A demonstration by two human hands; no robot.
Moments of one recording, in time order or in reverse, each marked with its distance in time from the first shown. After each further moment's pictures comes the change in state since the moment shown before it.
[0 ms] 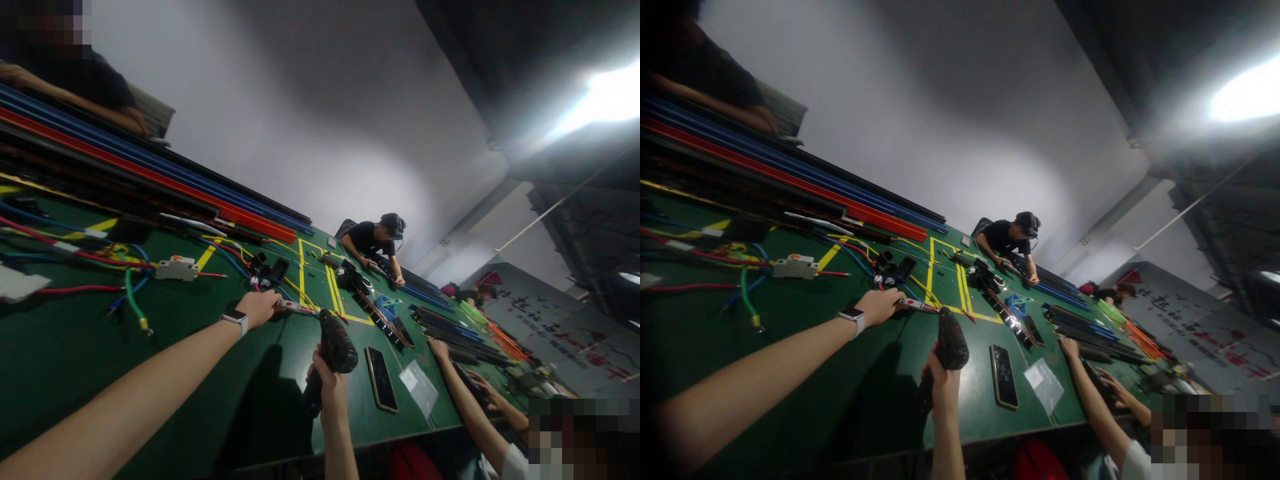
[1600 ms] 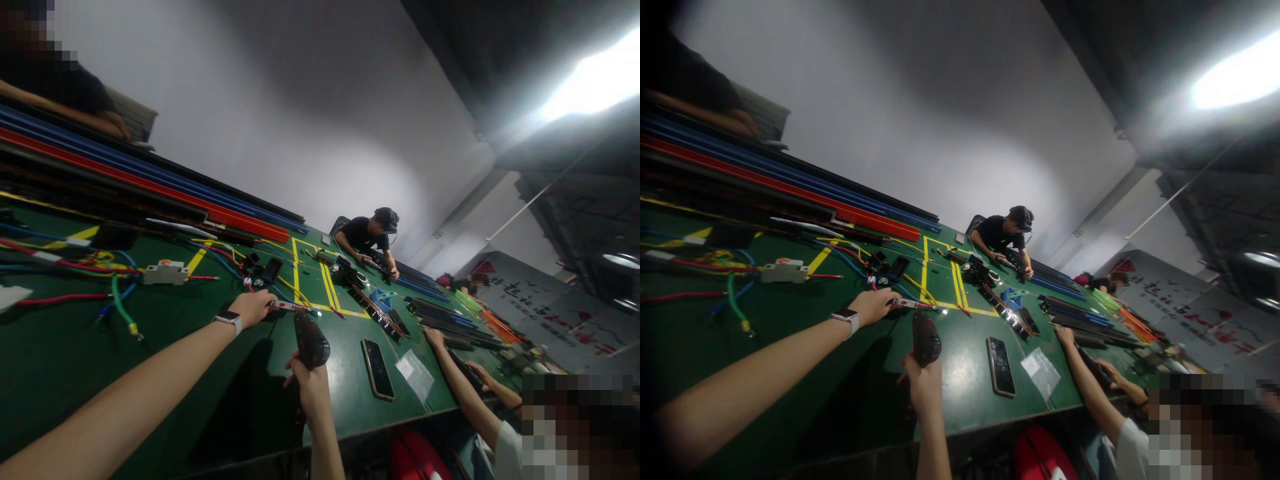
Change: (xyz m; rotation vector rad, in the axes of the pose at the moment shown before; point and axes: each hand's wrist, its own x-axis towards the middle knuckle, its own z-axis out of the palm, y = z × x) left_hand 0.002 -0.003 0.006 0.035 -0.011 0.043; right_hand -0.015 0.005 0.020 -0.194 -0.132 -0.056
